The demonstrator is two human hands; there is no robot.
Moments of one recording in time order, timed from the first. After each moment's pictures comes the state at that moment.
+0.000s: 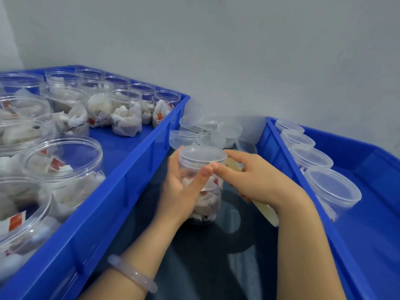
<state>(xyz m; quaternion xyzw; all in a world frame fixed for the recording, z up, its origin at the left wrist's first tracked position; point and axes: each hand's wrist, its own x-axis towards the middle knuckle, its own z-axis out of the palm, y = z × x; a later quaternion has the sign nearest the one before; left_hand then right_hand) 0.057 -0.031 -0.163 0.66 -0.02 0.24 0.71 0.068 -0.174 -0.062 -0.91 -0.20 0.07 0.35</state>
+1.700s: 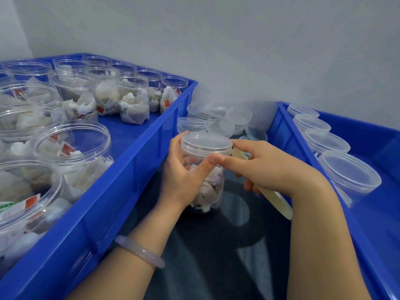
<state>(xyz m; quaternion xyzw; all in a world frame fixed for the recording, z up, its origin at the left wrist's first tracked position) 0.051 -0.026 -0.155 0.64 -0.02 0.27 0.72 0.061 -0.171 -0.057 -0.92 -0.23 0.11 0.30</state>
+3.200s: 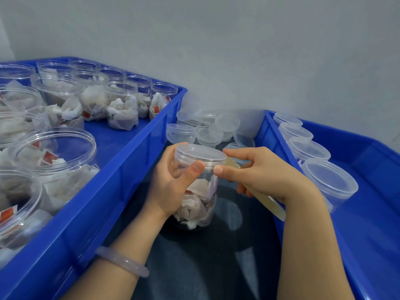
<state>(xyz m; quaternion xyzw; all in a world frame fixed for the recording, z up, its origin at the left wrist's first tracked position) 0.051 -0.021 -0.153 0.61 -0.11 0.23 0.75 0.068 -0.189 -0.057 -0.91 -0.15 0.13 0.35</state>
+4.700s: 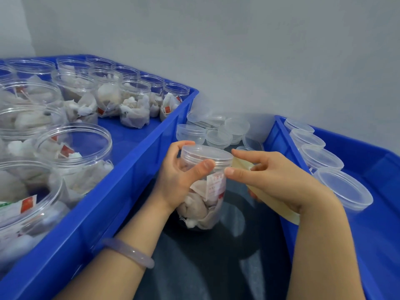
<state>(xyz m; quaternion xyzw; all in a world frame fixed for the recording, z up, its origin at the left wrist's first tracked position) 0.056 -0.012 -0.150 0.59 -0.06 0.19 0.78 0.063 -0.187 -0.052 -0.91 -0.17 0.11 0.36</state>
